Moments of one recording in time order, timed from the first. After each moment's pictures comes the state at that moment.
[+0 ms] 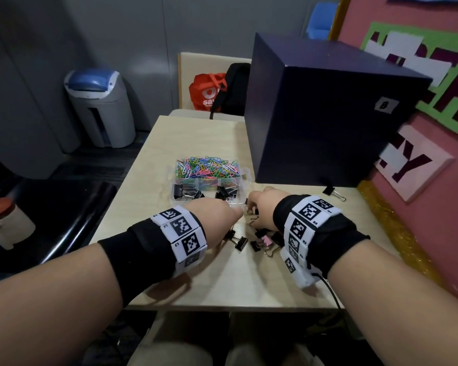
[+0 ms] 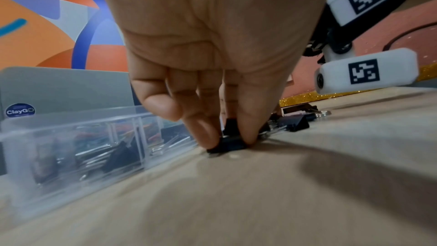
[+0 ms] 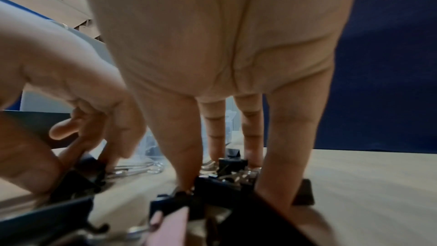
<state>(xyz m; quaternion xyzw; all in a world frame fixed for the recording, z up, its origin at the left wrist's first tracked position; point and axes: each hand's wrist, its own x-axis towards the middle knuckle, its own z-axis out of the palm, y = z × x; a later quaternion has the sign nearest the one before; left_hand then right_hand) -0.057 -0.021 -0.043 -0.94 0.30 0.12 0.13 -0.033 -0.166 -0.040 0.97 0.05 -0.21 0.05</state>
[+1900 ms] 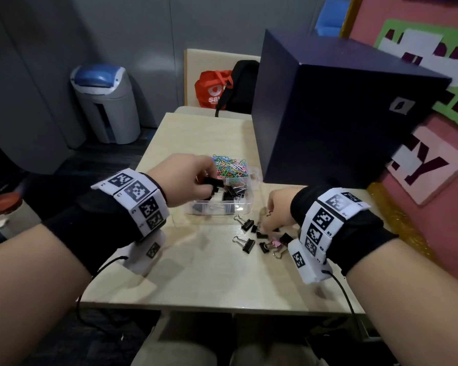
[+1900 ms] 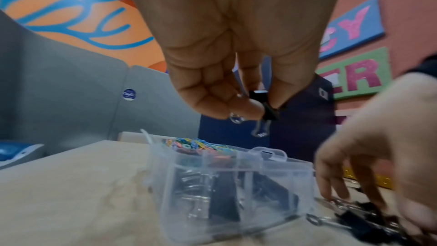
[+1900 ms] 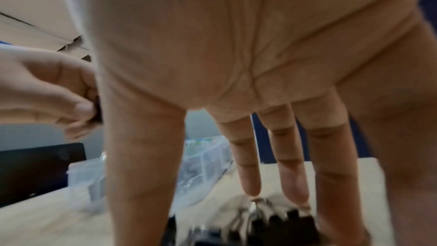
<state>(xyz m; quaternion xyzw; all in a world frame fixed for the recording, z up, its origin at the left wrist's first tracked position) -0.027 0.043 -0.009 -0.96 0.20 -0.01 -0.19 -0.045 -0.165 -0.008 0.96 0.03 -0.27 0.08</state>
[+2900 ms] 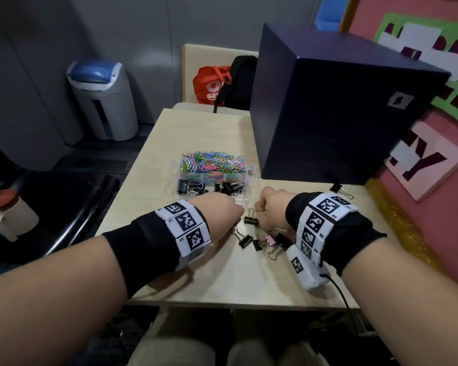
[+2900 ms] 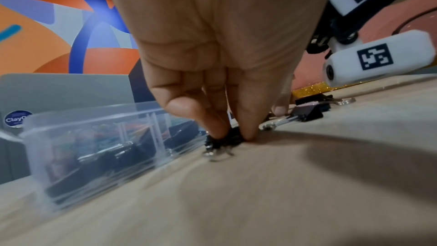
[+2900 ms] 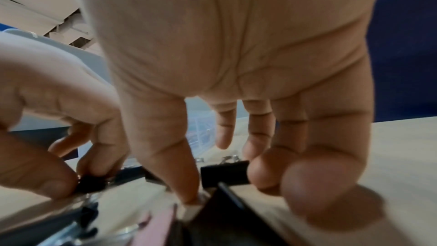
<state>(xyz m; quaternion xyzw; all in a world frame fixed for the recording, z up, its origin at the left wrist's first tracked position) -0.052 -0.020 -0.043 -0.92 0.34 0.11 0.16 -0.042 -0.165 -0.034 0.97 0.00 -0.25 0.00</state>
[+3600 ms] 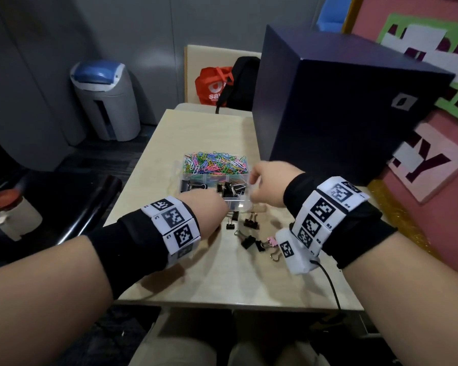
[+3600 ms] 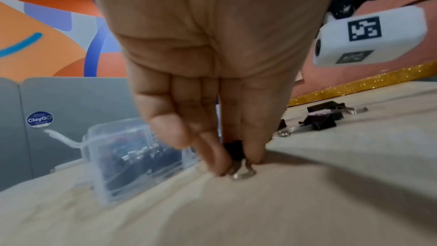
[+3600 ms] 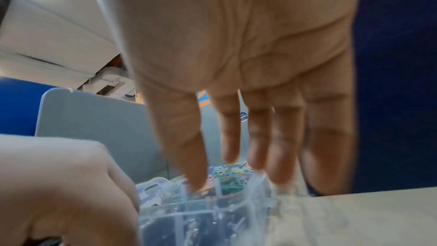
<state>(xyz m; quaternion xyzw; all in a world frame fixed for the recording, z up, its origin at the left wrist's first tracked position) -0.049 -0.004 -0.039 -0.93 0.28 0.15 0.21 -0.042 -0.149 0.008 0.99 0.07 -0.11 -0.06</state>
